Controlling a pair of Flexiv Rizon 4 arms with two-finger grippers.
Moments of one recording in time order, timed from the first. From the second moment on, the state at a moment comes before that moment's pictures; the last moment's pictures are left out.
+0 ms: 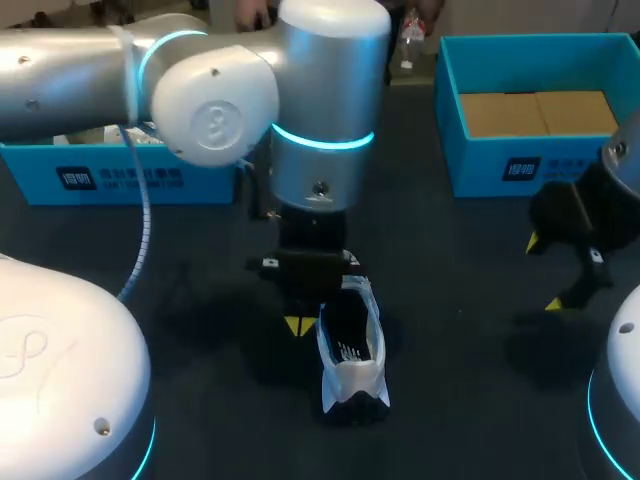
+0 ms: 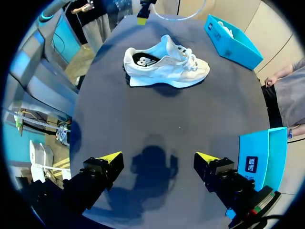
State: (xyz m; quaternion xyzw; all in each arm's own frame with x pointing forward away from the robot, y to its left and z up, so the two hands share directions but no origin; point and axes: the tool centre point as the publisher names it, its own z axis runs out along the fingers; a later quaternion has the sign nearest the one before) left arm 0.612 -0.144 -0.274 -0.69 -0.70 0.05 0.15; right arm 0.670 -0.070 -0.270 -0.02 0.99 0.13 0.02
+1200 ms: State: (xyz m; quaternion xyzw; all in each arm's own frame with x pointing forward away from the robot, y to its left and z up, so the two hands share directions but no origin) left arm 0.635 -0.197 -0.346 -0.70 -0.70 0.00 0.17; right arm 0.669 -0.071 -0.270 -0.02 0.99 0.13 0.02
